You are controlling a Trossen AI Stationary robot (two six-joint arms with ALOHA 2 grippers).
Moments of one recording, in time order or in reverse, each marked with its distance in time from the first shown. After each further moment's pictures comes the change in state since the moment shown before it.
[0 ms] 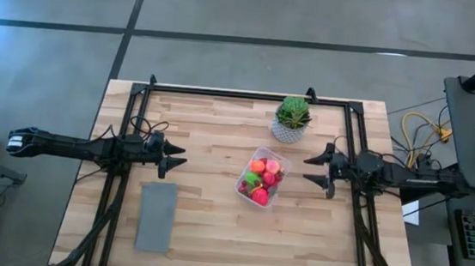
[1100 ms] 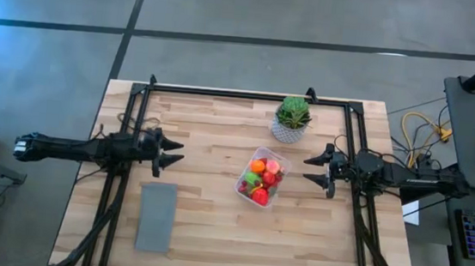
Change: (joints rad) left arm -0.013 -0.201 0.000 0.001 -0.005 0.105; right arm 0.000 -0.001 0.000 0.006 0.000 0.045
